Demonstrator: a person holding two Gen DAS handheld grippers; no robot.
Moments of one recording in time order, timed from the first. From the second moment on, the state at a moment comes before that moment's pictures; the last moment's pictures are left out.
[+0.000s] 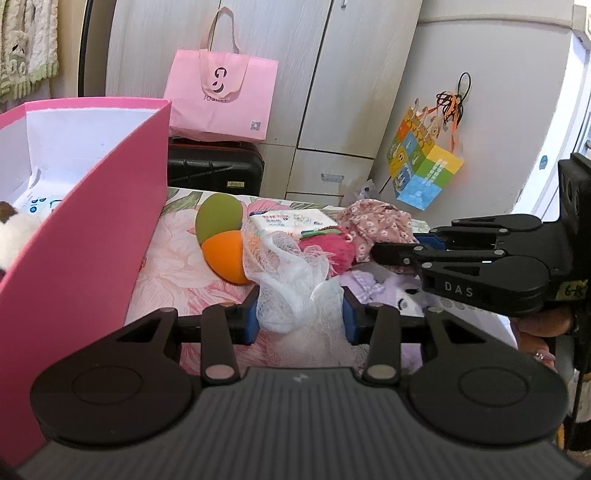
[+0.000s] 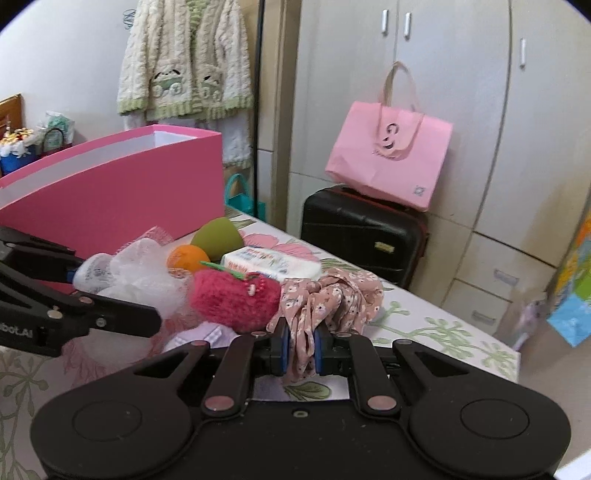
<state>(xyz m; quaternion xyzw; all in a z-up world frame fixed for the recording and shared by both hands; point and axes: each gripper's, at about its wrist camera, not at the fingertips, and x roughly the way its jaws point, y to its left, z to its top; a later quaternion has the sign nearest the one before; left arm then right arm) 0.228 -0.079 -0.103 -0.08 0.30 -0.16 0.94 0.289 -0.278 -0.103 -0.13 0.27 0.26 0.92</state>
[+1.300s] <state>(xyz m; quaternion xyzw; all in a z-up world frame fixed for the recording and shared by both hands) 0.128 -0.030 -0.081 -0.11 0.32 -0.24 0.91 0.136 -0.263 -0.064 -0.09 0.25 0.20 0.94</state>
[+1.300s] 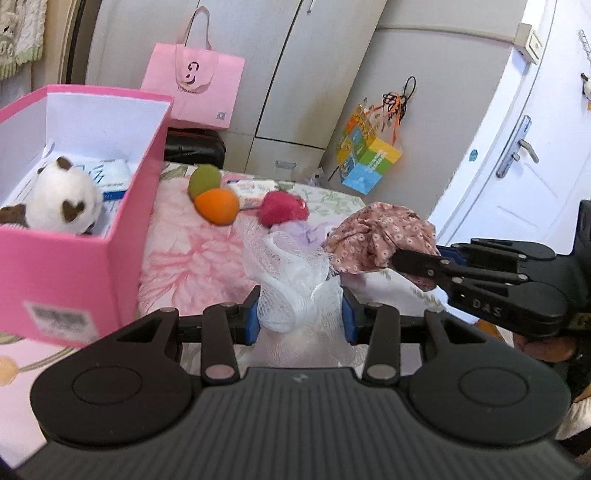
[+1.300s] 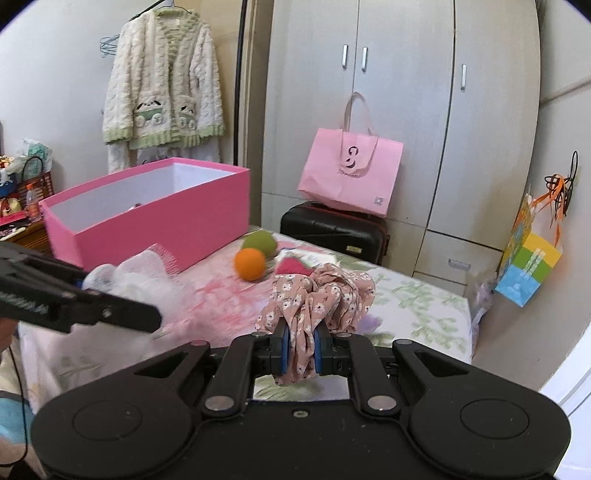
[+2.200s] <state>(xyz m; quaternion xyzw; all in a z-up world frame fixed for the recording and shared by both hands) 0.055 0.080 -0.025 -0.03 0.36 -0.21 0.91 0.063 -0.176 -0.030 -0.09 0.29 0.35 0.89</state>
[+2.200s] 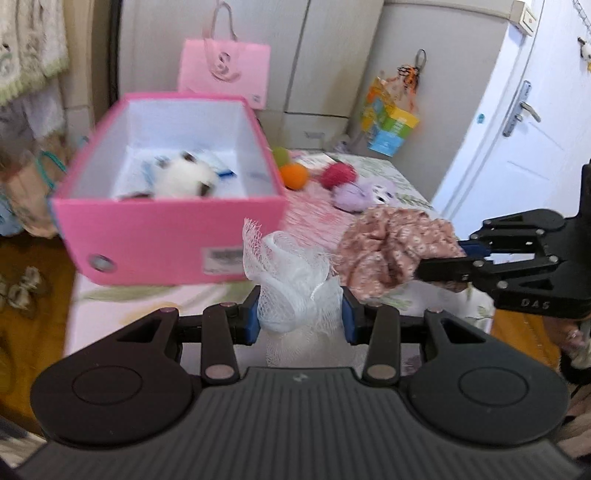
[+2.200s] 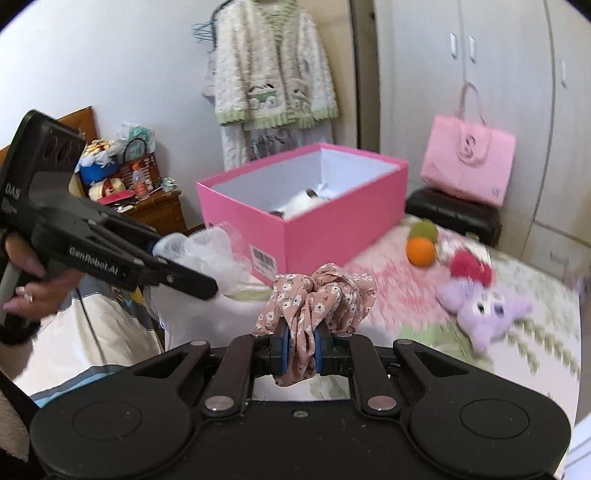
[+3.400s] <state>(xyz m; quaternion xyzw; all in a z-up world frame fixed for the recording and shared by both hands) 0.277 0.130 -0.005 -0.04 0.33 -0.13 0.93 0.322 -0.067 -0.003 -0.04 0.27 0.38 0.88</state>
